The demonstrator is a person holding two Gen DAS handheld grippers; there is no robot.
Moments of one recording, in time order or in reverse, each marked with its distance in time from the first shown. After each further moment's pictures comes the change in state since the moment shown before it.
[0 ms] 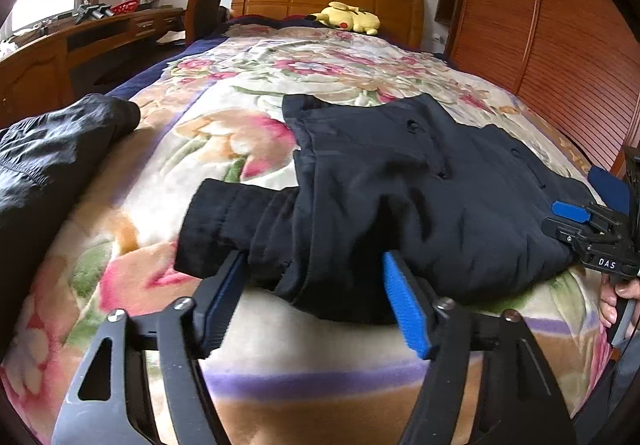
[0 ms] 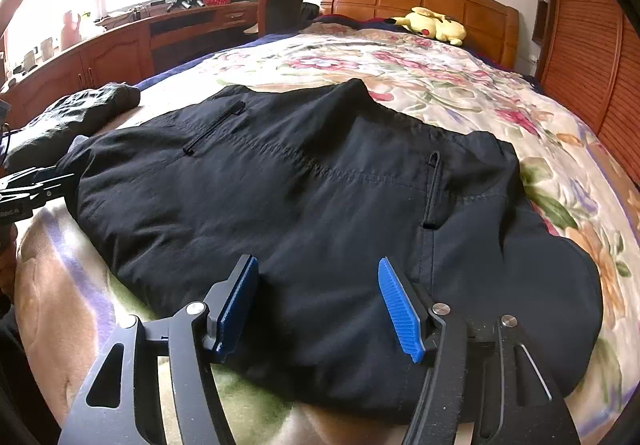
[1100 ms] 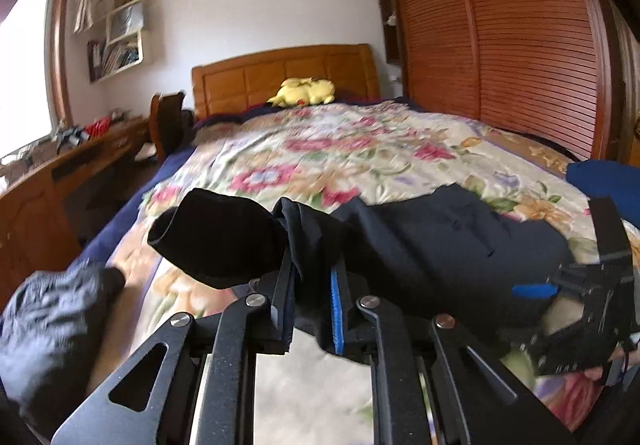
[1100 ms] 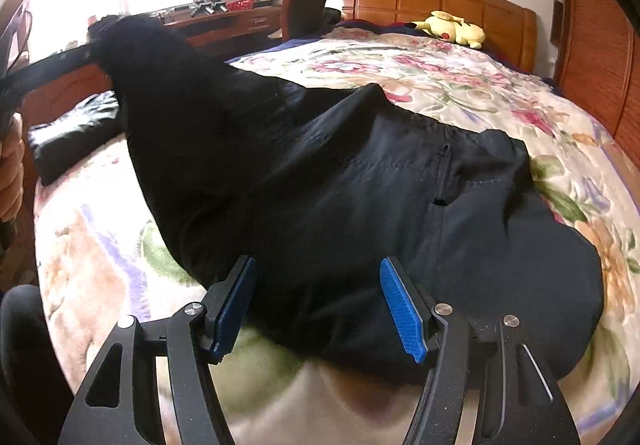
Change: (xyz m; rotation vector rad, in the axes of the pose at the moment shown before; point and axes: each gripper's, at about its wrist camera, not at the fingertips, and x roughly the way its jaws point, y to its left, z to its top) left arm -0.053 -0.120 0.084 0.273 -0.264 0.025; right arm -0.027 -0.012 -0.017 -0.007 -0.023 0.098
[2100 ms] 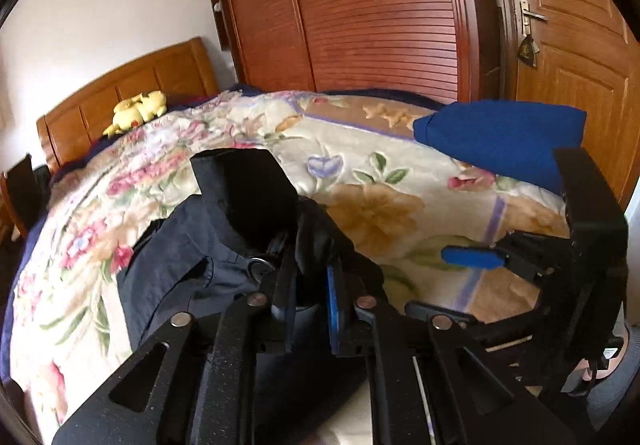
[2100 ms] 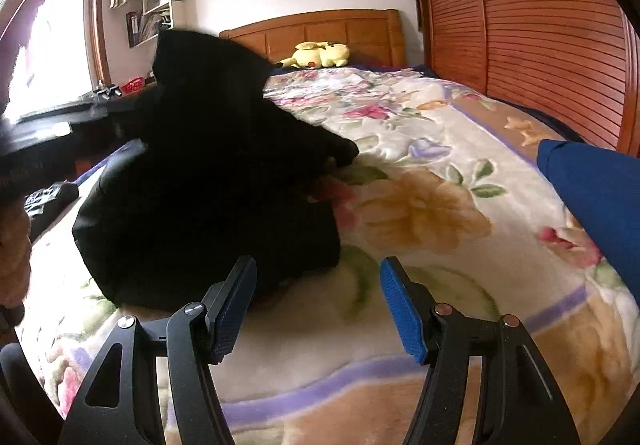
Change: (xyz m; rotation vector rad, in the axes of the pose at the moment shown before) left arm 0.037 -0.243 0.050 0.277 0.093 -0.415; right arm -0.109 -0.132 -0.072 0.300 -0.174 -0.276
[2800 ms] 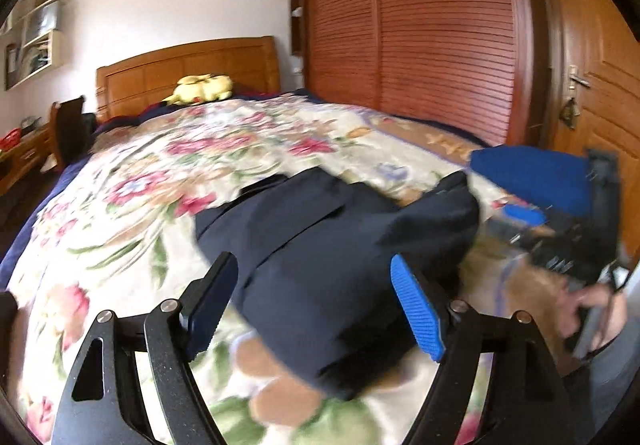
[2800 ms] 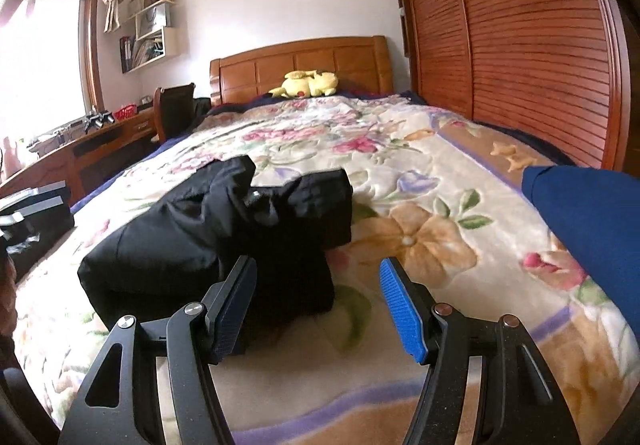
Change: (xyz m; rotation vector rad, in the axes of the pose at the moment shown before) left arm -0.065 0.089 -0.078 -0.228 -0.080 0.109; right arm -0.010 -0.002 0.007 0.015 -0.111 -0.031
